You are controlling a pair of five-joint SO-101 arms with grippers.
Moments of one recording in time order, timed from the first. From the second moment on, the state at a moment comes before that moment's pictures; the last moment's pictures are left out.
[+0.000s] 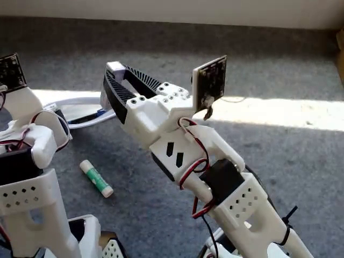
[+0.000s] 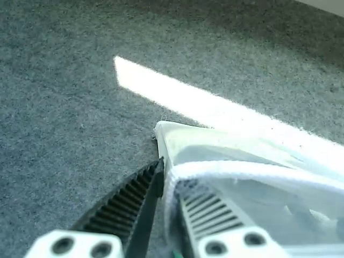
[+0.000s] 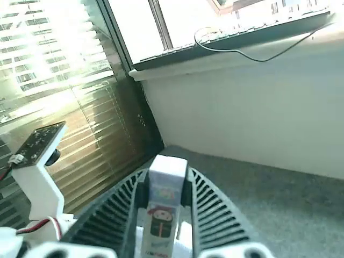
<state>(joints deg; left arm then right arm) -21.1 -48.0 24.7 75.6 13.1 -46.6 -44.9 30.2 16.1 -16.7</state>
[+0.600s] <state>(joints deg) -21.1 -48.0 24.7 75.6 13.1 -52.7 -44.8 61.9 -33.2 -5.1</state>
